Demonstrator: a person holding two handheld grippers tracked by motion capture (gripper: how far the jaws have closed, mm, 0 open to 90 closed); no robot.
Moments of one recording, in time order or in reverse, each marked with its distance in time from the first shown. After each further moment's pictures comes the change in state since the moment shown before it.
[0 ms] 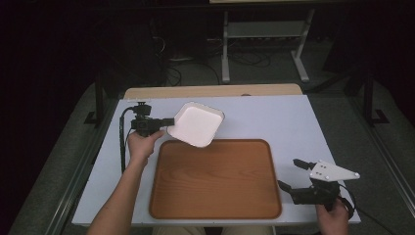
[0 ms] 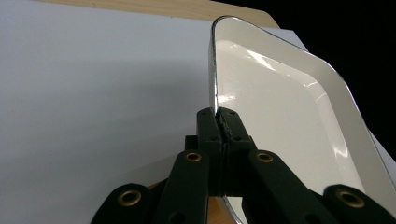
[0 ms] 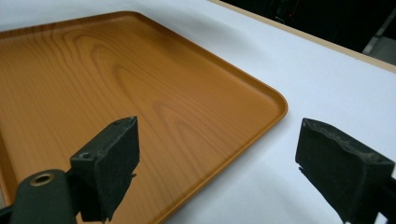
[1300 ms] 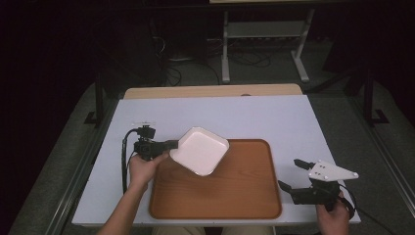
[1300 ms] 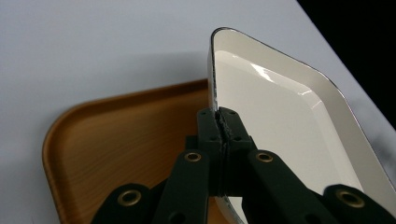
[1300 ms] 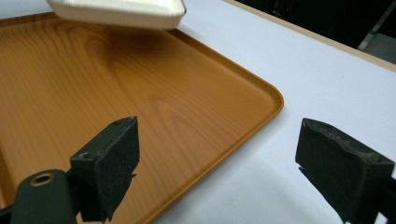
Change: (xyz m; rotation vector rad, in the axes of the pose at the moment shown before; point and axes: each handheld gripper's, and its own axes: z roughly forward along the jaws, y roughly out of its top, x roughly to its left) left arm -0.017 -0.064 -0.002 0.080 -0.028 0.001; right arm 0.001 0.001 0.000 0.026 -0.018 -0.012
